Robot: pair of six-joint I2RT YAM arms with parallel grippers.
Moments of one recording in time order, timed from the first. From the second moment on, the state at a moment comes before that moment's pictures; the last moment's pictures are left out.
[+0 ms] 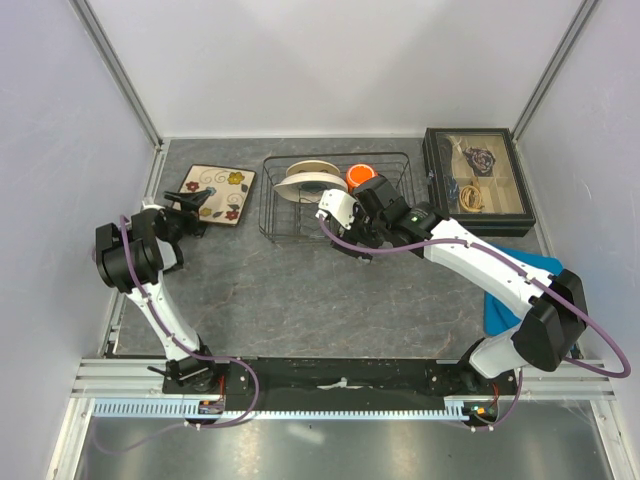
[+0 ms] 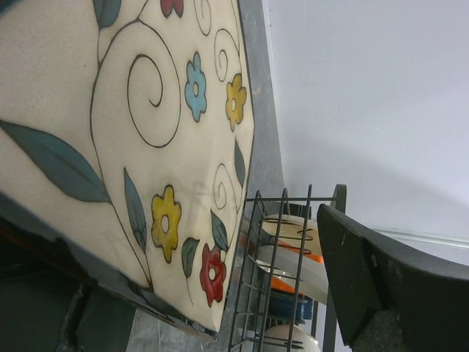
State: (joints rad) left arm 0.39 2.06 0.76 1.02 0.61 -1.23; right arm 0.75 1.47 1.28 -0.63 0.02 -0.51
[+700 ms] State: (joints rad) left arm 0.38 1.92 0.77 0.67 0.60 -1.08; right arm 0.75 1.46 1.27 -0.63 0.01 -0.51
